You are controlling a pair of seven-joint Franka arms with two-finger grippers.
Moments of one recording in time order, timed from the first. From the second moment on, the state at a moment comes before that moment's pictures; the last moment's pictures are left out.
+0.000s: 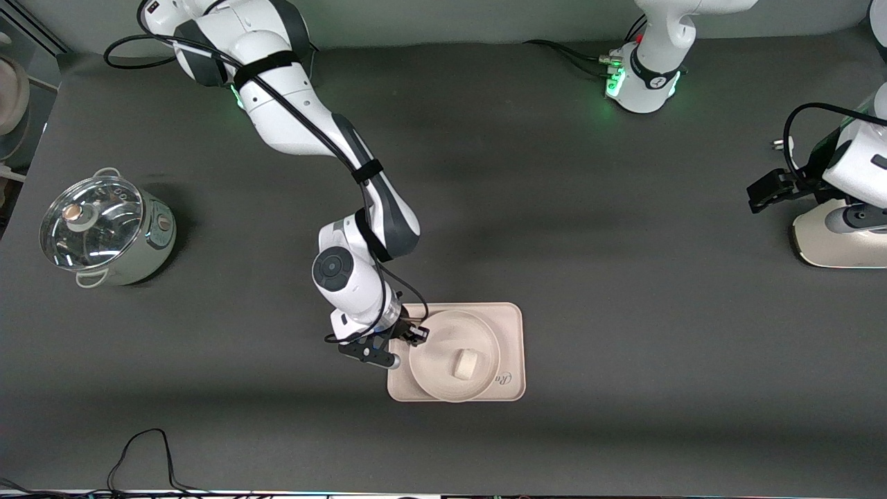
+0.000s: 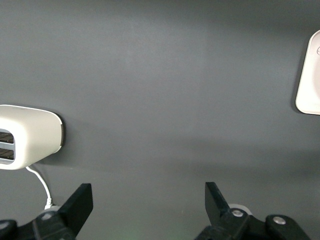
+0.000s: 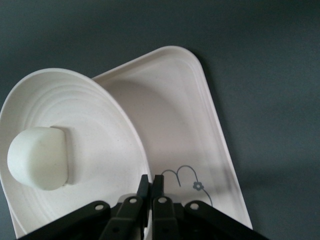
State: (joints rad) left arm -0.10 0.01 0.02 -1.61 0.07 1.58 -0.19; right arm 0.71 0.96 -0.27 -1.26 0.48 2.44 0.59
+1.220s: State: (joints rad) left arm -0.10 0.01 0.02 -1.61 0.07 1.58 -0.19; right arm 0.70 0.68 -0.44 -1.25 0.44 2.07 0.57
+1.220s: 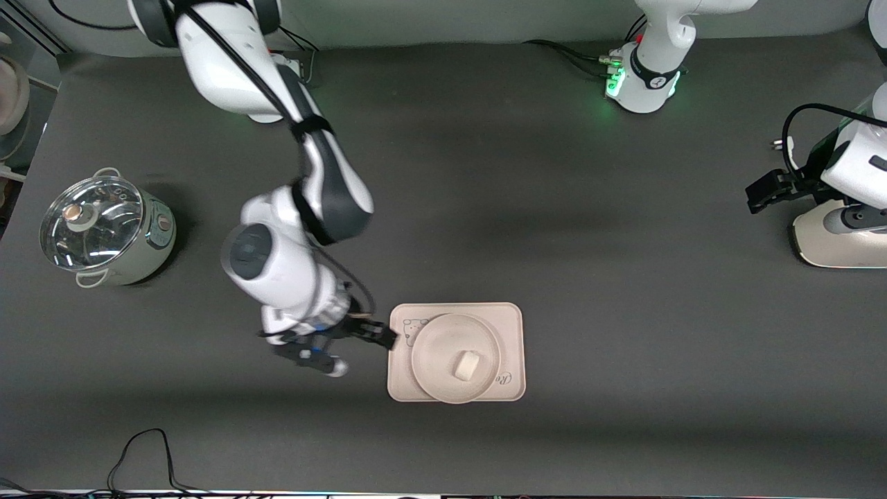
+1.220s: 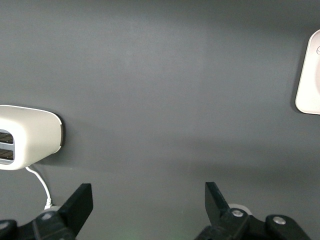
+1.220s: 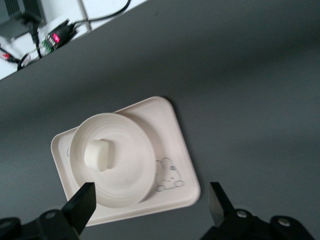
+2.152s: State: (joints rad) left arm -0.10 -0.02 0.02 -1.69 0.07 1.72 -0.21; right arm 0.62 0.38 -0.65 -1.35 0.28 1.62 0.21
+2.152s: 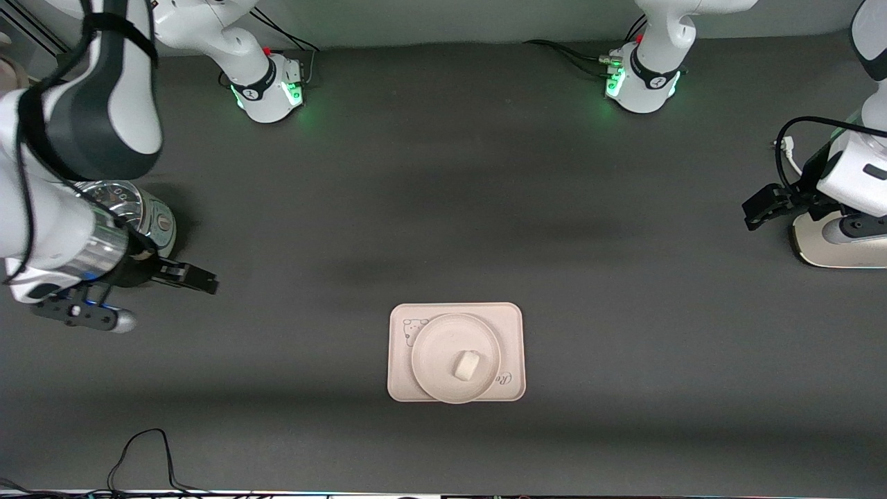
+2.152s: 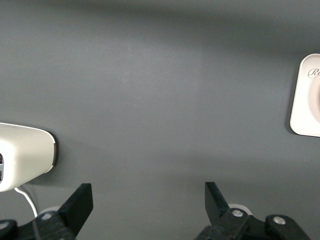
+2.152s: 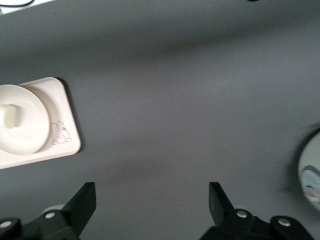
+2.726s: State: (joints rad) left arm -0.10 -0.04 0.02 -1.65 0.08 1.64 -0.21; right arm 0.23 0.19 -0.19 -1.55 0.09 1.68 0.18
